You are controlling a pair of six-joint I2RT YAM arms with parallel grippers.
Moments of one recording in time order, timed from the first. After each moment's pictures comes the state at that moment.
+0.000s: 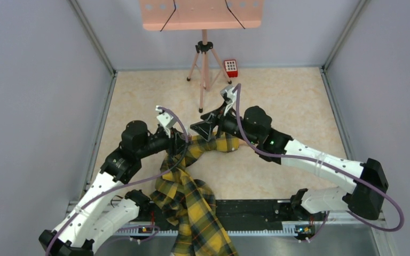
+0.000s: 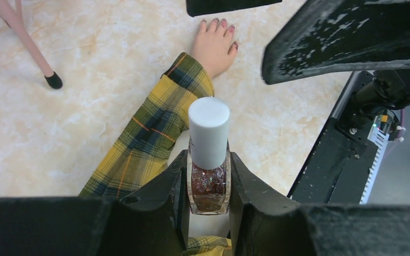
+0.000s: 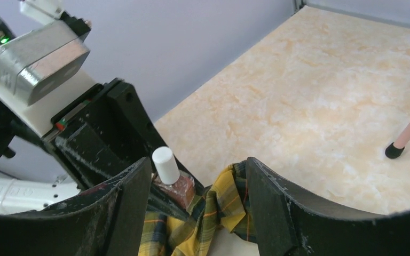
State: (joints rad) left arm -0.50 0.72 0.76 -0.33 0.50 -0.09; right arm 0.96 1.22 0.97 0.26 -0.12 0.39
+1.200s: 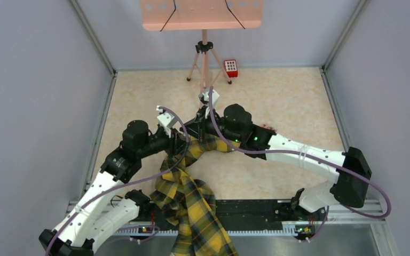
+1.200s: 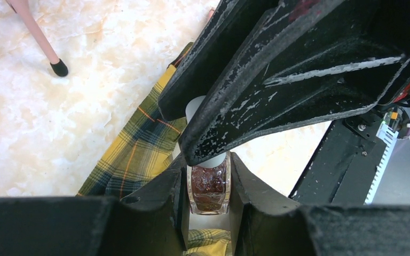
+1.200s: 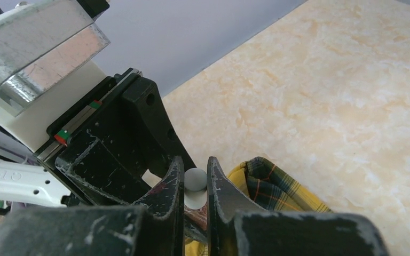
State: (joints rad) left arm -0.50 0.73 0.77 -0.37 0.45 -0.08; right arm 1.04 1.41 1.13 0.19 -0.12 0.34
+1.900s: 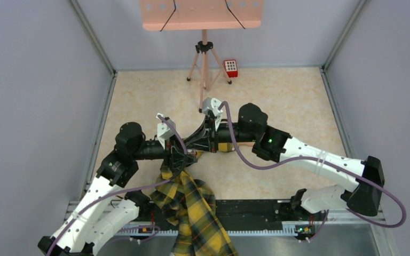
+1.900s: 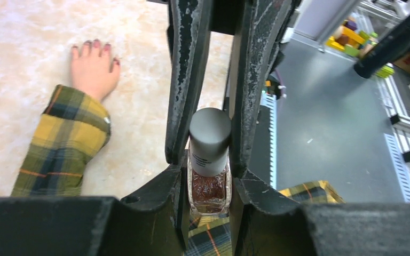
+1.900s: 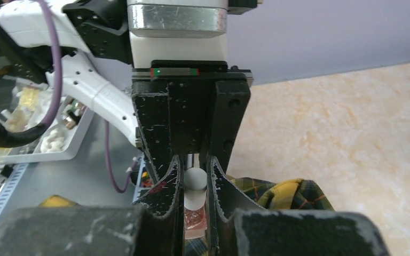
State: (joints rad) left arm -0.49 0.68 0.77 -0.31 0.93 -0.11; right arm 1.04 1.28 1.11 0.15 -0.53 0.15
